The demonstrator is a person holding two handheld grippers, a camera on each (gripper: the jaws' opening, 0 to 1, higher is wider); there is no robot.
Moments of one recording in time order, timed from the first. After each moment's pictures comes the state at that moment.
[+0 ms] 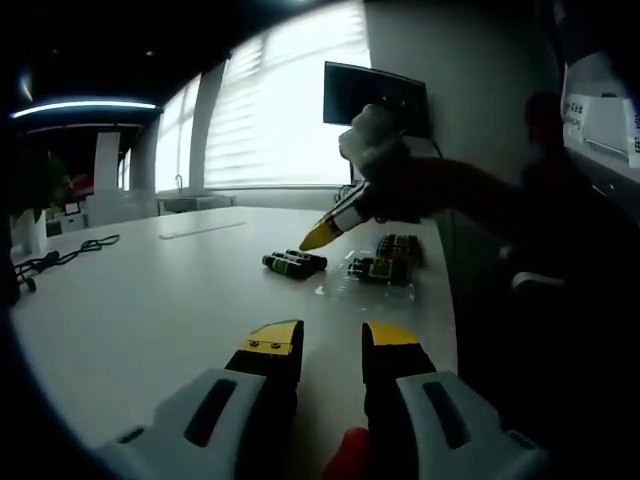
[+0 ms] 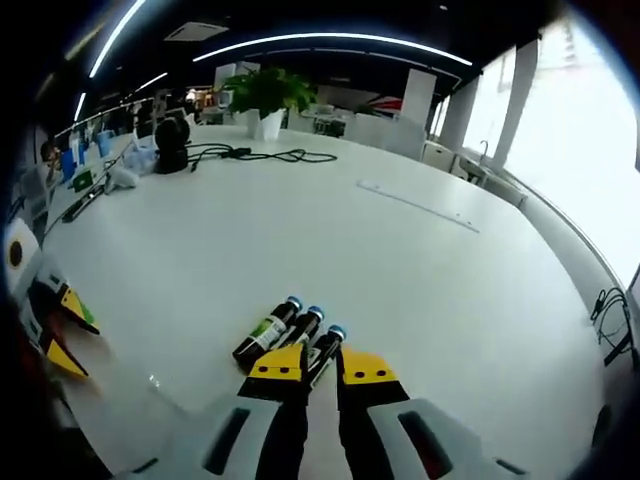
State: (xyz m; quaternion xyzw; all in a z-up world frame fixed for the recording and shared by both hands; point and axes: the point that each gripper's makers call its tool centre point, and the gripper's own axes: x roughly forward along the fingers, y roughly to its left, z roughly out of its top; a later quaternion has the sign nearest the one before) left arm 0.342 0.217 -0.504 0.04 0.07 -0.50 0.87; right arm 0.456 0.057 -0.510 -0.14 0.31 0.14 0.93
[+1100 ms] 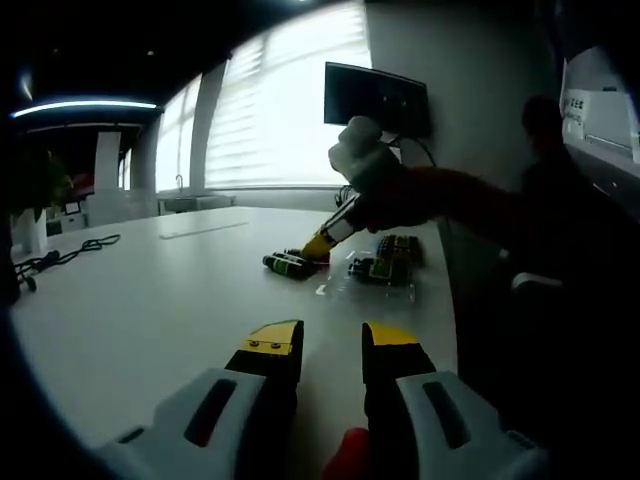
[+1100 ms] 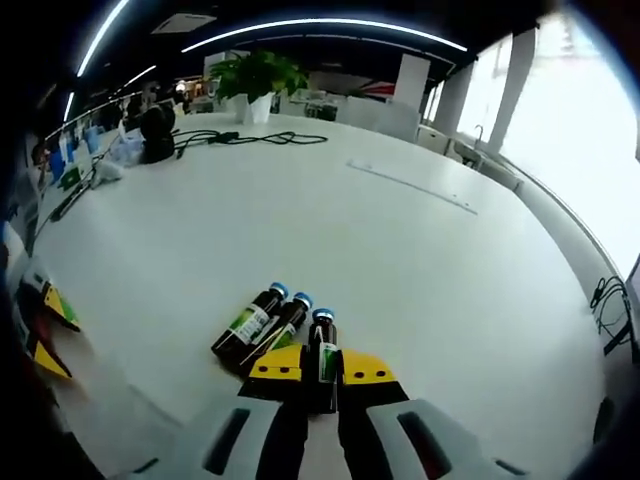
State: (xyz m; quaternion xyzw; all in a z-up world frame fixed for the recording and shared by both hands) left arm 0.342 0.218 -0.504 0.04 0.07 -0.49 0.87; right arm 0.457 0.049 -0.524 -0.14 0.33 0.13 0.92
